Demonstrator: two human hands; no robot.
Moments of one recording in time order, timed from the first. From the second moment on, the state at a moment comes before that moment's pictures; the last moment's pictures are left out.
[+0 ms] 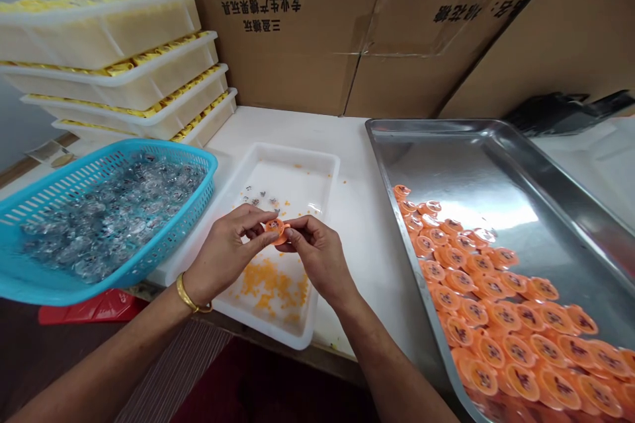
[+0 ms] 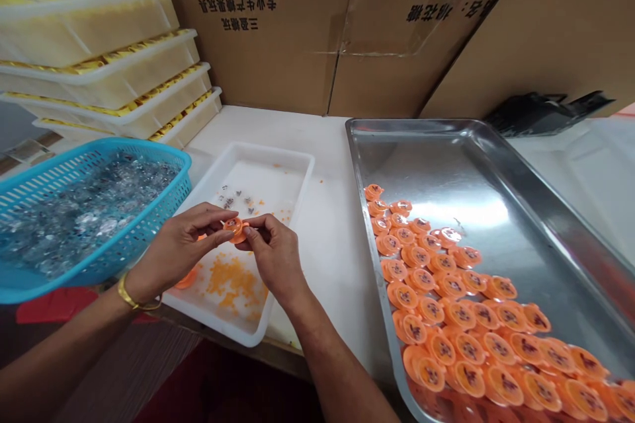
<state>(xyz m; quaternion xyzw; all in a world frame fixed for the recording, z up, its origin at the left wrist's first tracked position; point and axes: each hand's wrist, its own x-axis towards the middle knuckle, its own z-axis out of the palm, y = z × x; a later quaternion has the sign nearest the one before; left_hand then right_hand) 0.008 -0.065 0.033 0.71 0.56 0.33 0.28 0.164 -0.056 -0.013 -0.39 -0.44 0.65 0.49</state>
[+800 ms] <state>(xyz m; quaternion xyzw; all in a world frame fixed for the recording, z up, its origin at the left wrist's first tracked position) 0.003 -0.066 0.034 0.80 0.49 0.30 0.18 0.162 -0.057 -0.017 -0.42 -0.49 0.60 0.48</state>
